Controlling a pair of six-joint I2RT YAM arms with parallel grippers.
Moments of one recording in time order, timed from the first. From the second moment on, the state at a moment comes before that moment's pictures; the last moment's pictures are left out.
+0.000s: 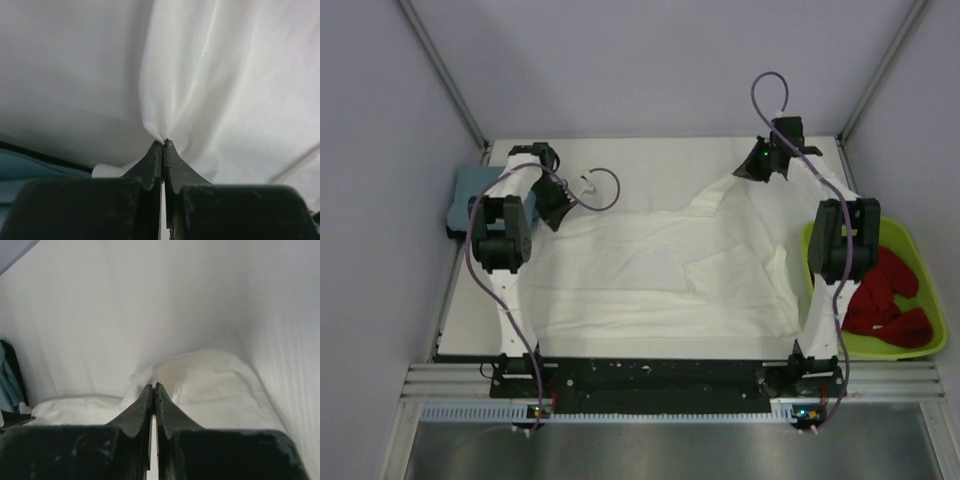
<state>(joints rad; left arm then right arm) -0.01 2.29 1.95 -1.24 0.24 1.05 0.07 2.15 1.75 -0.42 -0.30 0.59</state>
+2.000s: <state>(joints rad) -0.86 1.84 1.56 -0.73 0.32 0.79 0.08 1.74 1.14 -0.33 -0.20 0.60</state>
